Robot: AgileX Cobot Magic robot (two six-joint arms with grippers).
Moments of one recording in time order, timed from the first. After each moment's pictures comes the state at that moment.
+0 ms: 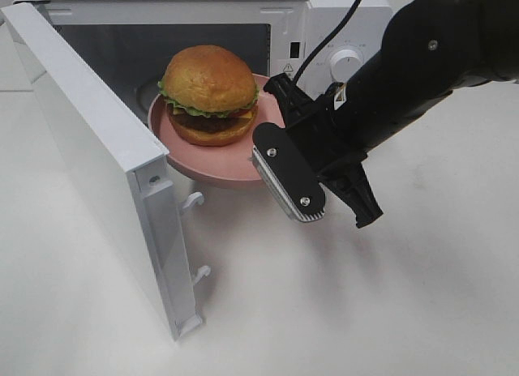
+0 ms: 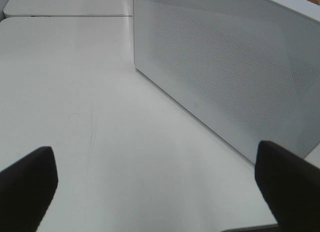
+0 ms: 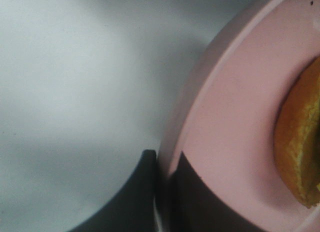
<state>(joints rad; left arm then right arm) 0.08 -0.01 -0.50 -0.27 1.05 0.17 0.62 1.69 -1.01 0.15 0.35 -1.67</state>
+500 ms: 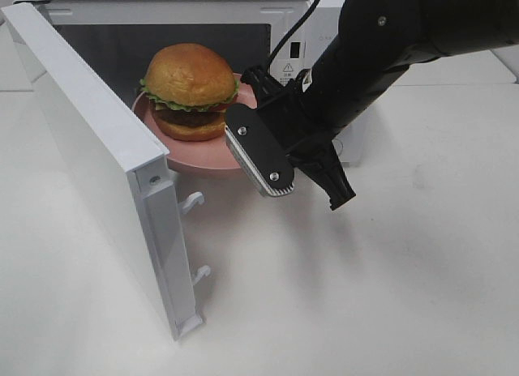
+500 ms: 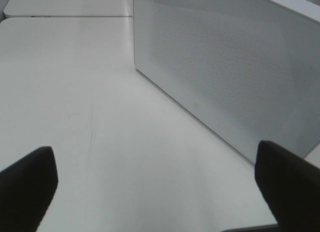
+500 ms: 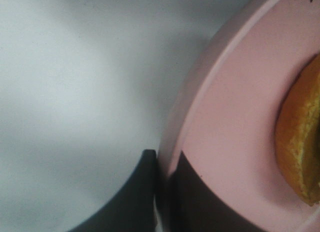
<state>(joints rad) 0.08 -0.01 -0.50 -0.27 1.05 0.17 0.62 1.79 -1.16 0.15 0.44 -1.66</state>
